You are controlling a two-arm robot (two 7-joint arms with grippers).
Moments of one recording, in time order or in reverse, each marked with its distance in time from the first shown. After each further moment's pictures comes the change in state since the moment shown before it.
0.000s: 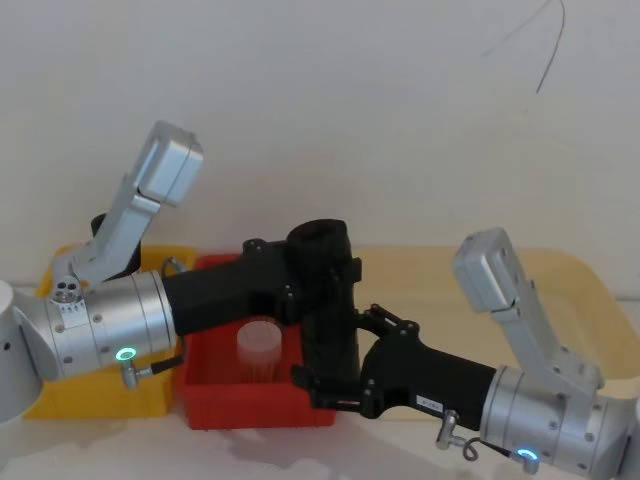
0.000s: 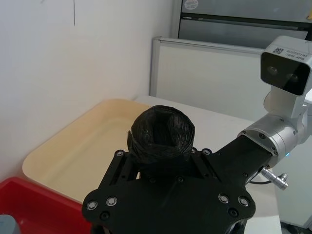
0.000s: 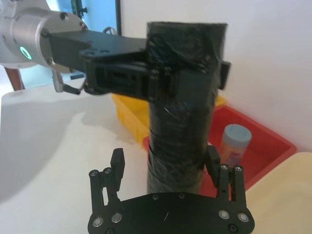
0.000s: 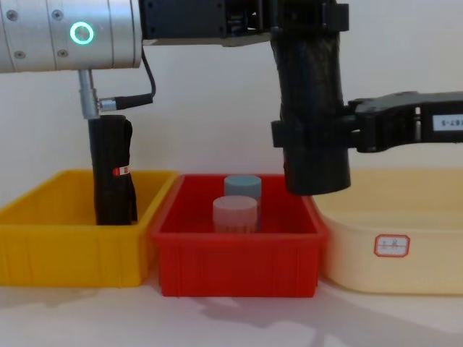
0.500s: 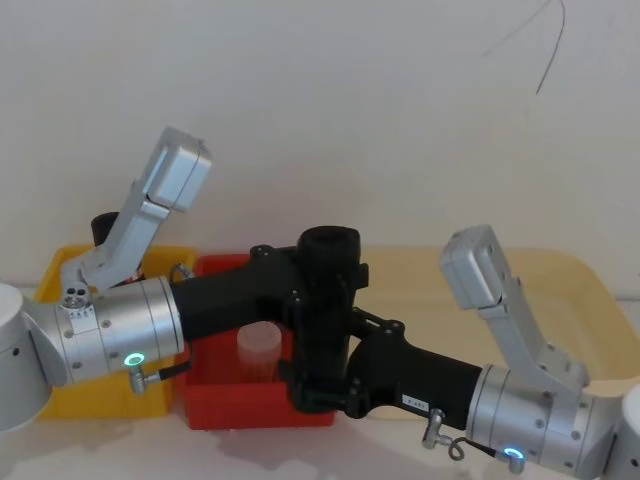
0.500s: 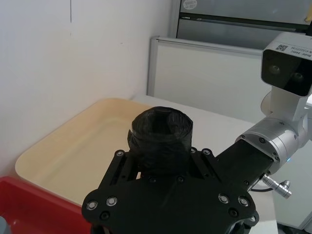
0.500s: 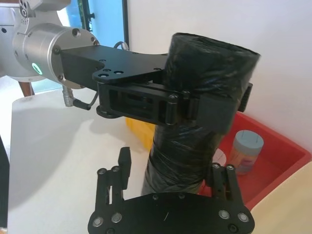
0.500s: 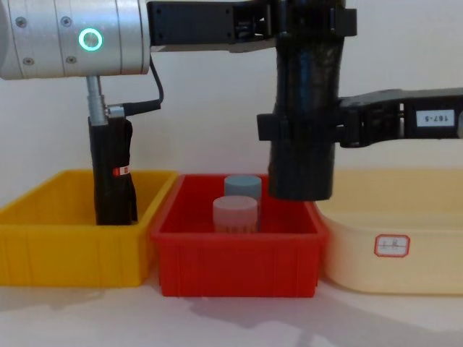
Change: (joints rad) left arm 0.002 -0.005 0.016 0.003 -0.011 -0.001 0.011; right arm 0.018 -0.019 -0.023 0.007 0.017 0.004 0.003
